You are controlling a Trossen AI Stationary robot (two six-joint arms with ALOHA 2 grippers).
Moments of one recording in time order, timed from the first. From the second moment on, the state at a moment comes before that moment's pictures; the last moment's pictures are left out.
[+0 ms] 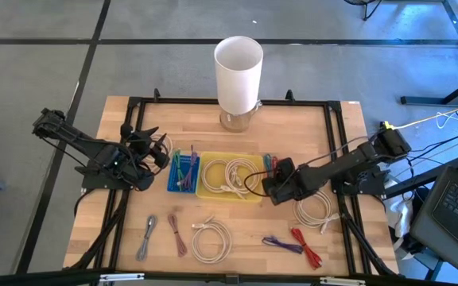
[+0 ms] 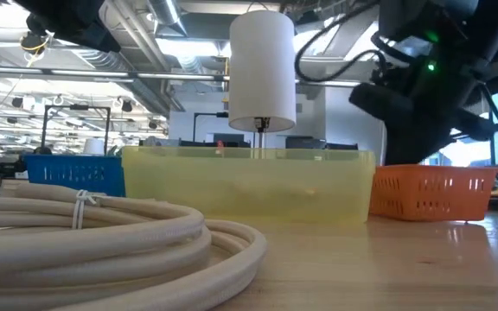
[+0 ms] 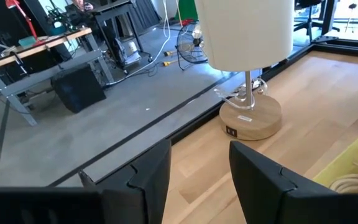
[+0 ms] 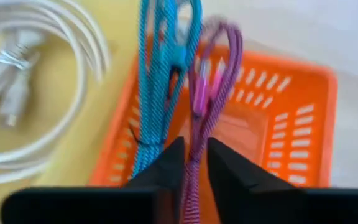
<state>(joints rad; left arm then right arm) -0.46 0.91 0.82 -1.18 -1.29 -1.06 0.37 1.58 0.87 -0.76 0.59 1.52</state>
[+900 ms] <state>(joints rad) -0.43 0.91 0.82 -1.33 -0.79 -0.96 0.36 1.49 1.34 -1.57 1.13 1.33</state>
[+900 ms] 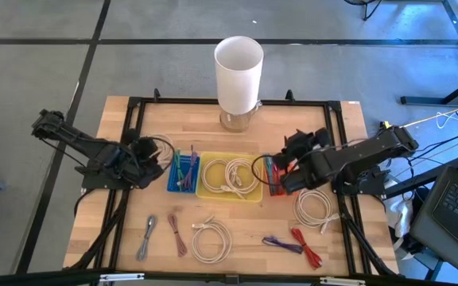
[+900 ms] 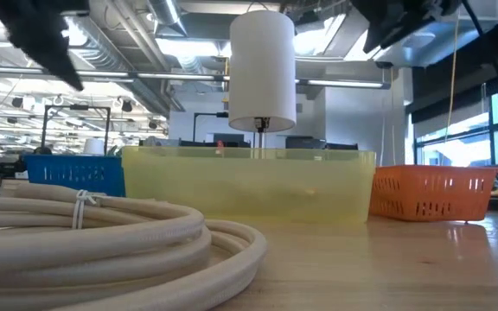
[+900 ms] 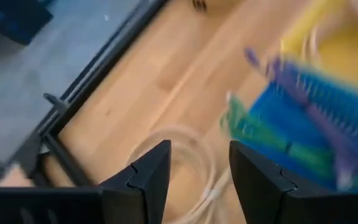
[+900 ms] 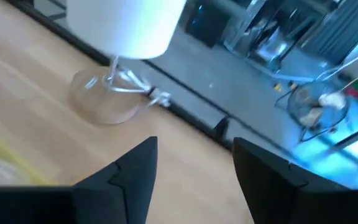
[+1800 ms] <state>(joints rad) 0.01 0.99 0.66 -1.06 -0.21 -0.49 0.22 1.46 1.34 -1.57 1.17 1.17</state>
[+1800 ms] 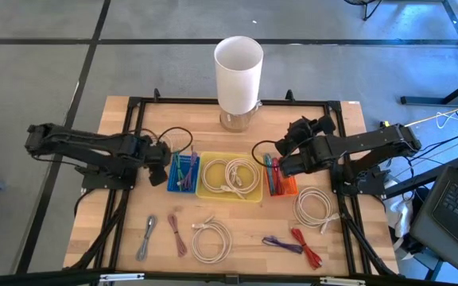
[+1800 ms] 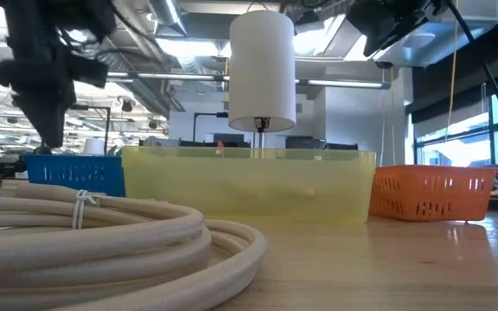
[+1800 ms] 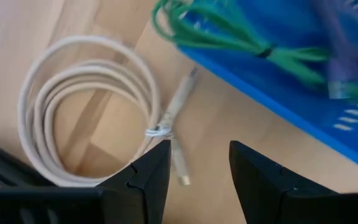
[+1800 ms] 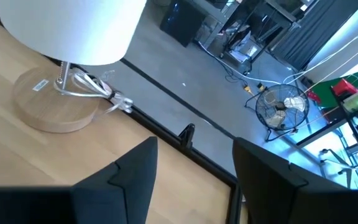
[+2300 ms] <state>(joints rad) 0.22 1.25 0.66 -0.96 -0.11 -0.29 0.22 1.46 1.34 -1.57 1.18 1.12</state>
